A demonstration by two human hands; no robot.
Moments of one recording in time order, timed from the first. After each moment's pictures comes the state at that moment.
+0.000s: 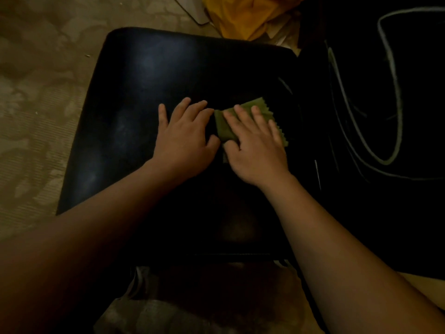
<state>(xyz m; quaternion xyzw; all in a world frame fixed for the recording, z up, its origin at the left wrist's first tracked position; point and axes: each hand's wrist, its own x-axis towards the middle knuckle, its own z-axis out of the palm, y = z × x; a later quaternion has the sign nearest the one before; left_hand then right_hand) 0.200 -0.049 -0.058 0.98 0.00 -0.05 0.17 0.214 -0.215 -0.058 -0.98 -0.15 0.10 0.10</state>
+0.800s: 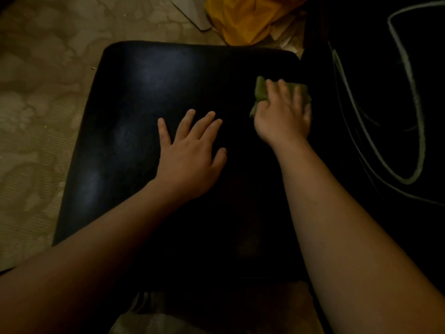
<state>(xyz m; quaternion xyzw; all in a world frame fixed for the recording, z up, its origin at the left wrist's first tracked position) 0.200 -0.058 -0.063 0.99 -0.03 -0.06 0.14 0.308 -0.229 -0.059 -0.99 0.04 0.10 0.14</state>
